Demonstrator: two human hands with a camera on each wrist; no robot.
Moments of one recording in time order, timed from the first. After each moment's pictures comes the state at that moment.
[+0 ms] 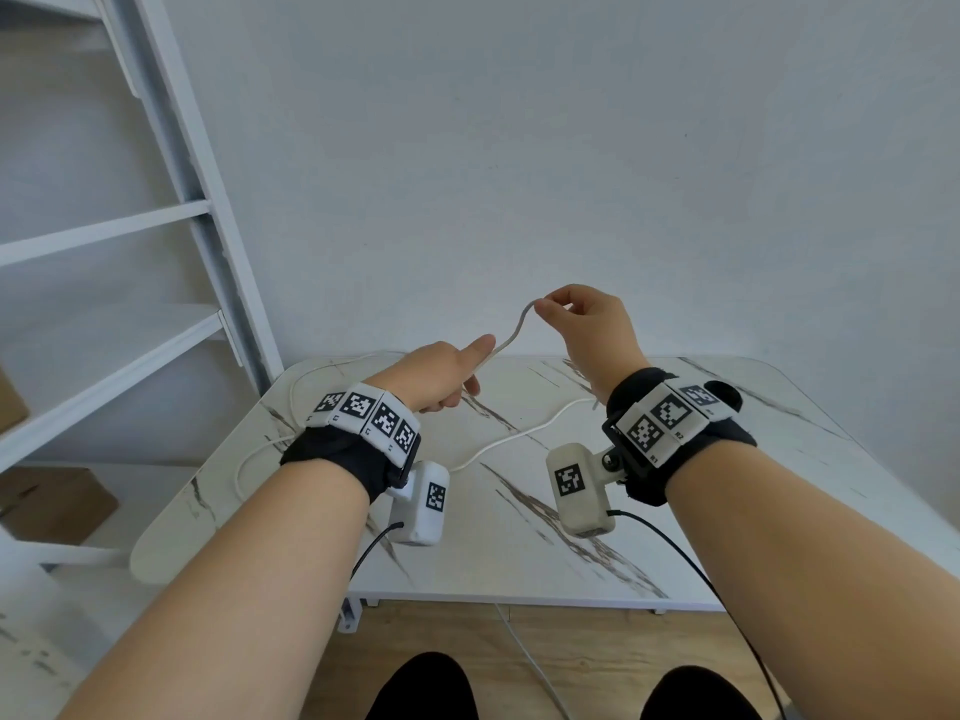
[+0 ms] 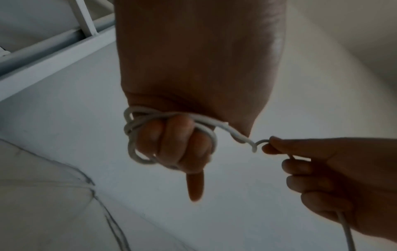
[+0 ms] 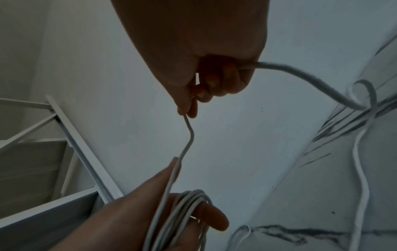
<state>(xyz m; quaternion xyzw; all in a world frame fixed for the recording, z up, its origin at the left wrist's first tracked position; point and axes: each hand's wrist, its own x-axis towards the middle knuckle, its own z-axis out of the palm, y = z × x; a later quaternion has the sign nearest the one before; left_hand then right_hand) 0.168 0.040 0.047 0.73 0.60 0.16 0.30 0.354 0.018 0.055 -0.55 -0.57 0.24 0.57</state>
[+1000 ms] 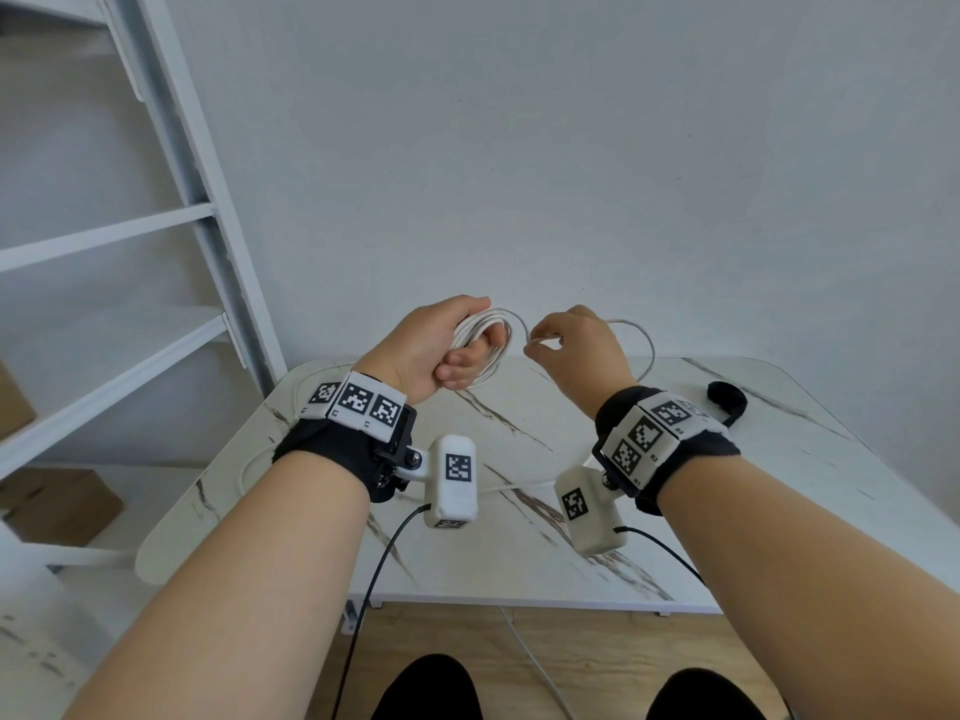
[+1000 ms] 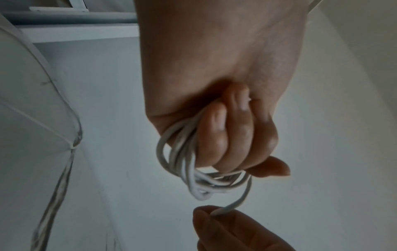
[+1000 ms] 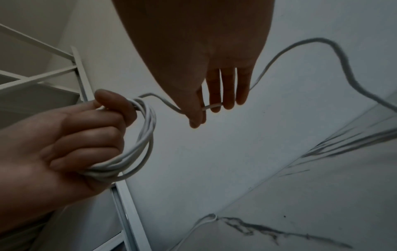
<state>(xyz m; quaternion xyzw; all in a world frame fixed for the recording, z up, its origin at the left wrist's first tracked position) 0.166 0.030 0.071 0.62 0.33 0.35 0.62 0.350 0.026 0.031 -0.61 -0.67 0.07 0.42</state>
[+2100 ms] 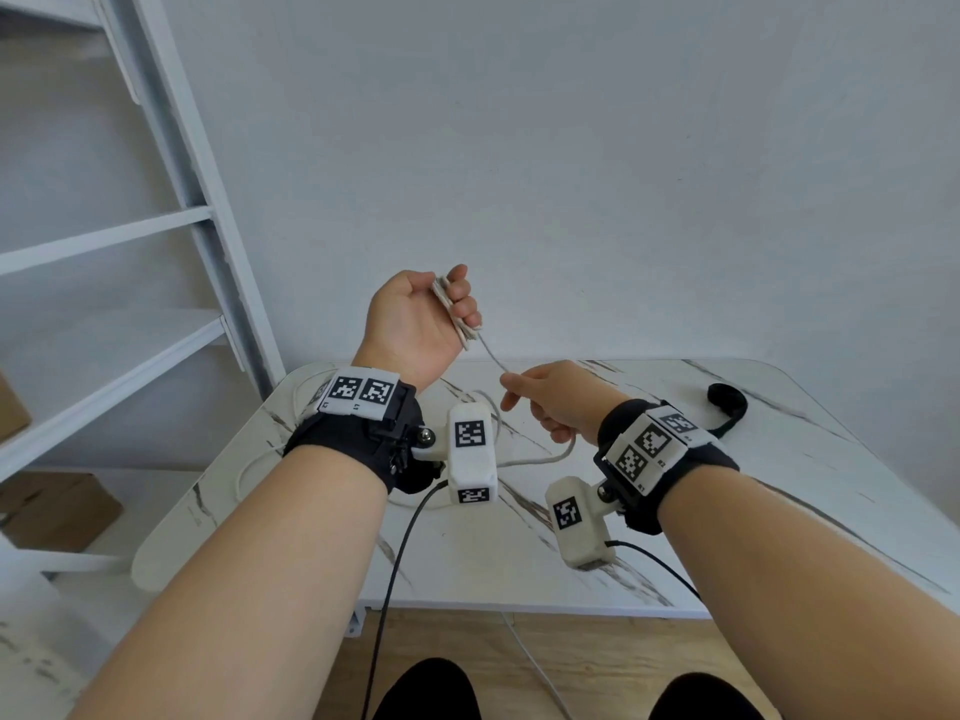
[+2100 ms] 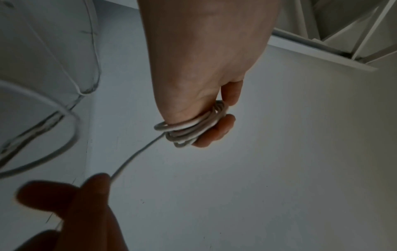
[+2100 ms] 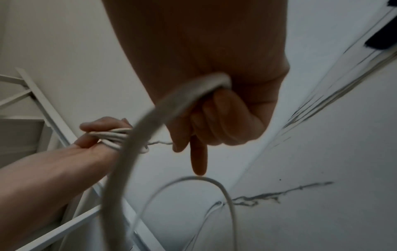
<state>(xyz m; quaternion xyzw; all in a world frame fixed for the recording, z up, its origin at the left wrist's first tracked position) 0.171 0.042 0.078 0.33 0.18 0.56 0.74 0.343 0.014 0.022 -0.59 -0.61 0.42 0.31</state>
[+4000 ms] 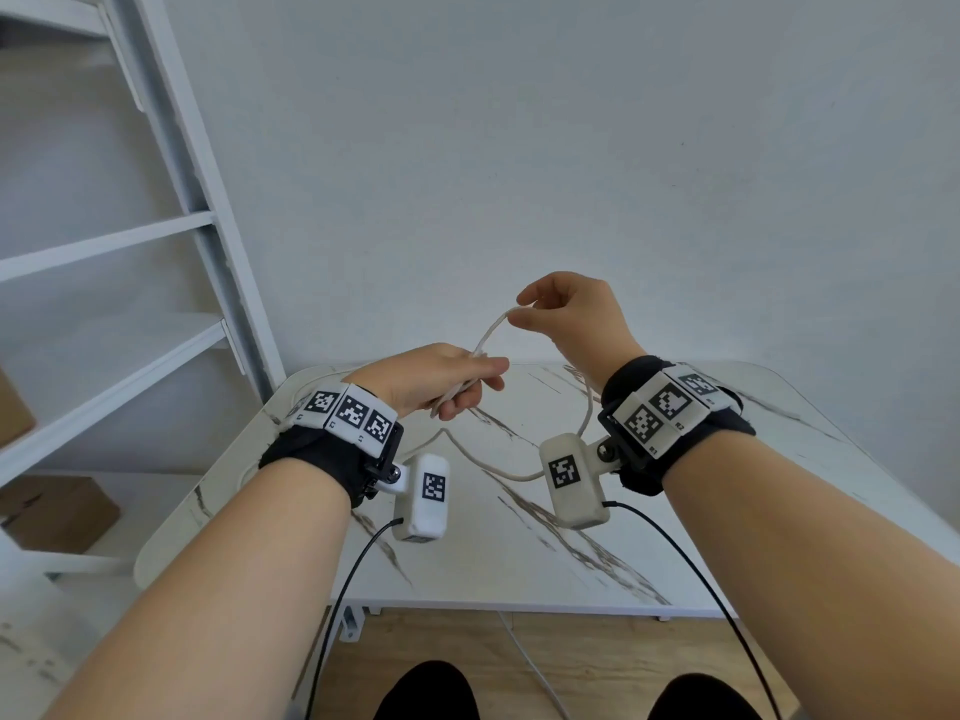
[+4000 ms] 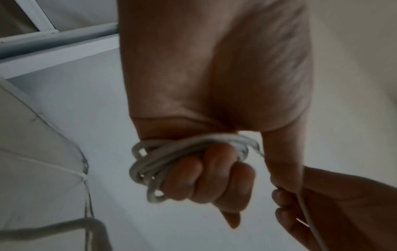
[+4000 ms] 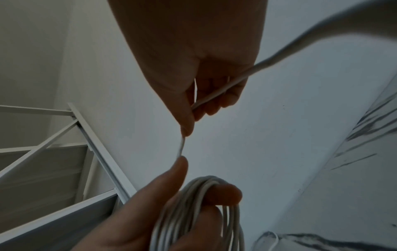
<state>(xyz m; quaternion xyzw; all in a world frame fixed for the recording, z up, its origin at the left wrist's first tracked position) 0.160 0.032 0.059 0.73 0.47 0.18 0.47 0.345 0.012 0.076 -0.51 -0.62 0.24 0.55</state>
